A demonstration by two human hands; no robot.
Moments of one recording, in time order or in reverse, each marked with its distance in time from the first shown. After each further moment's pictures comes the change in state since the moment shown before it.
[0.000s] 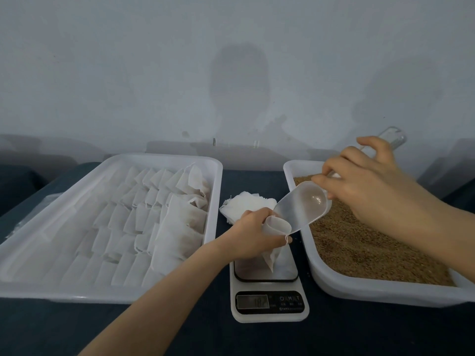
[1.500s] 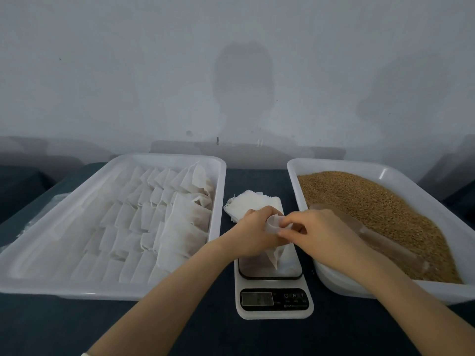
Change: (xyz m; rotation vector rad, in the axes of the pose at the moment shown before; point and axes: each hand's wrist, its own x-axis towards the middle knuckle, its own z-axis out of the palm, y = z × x) left_hand -0.002 -0.001 -0.002 0.023 -0.020 0.065; right_hand -0.007 -0.078 0.050 0.868 -0.364 0.494
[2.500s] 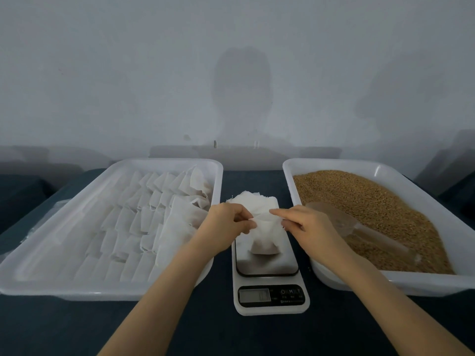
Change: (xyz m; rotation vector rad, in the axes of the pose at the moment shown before) left_hand -0.022 -0.006 -0.030 0.042 0.267 -0.068; right_hand 0.003 0.022 0.025 0.291 0.169 -0.106
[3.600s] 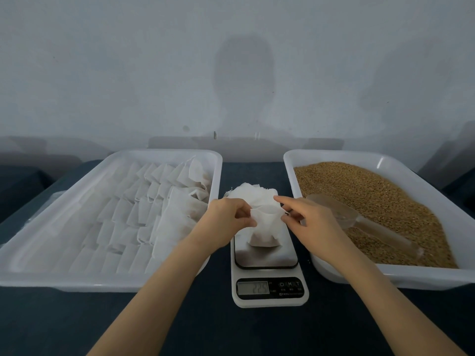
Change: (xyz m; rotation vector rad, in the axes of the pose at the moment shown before) left_hand -0.002 -0.002 0.004 0.106 0.001 0.037; right_hand -0.003 0.011 0.007 0.008 0.073 0.017
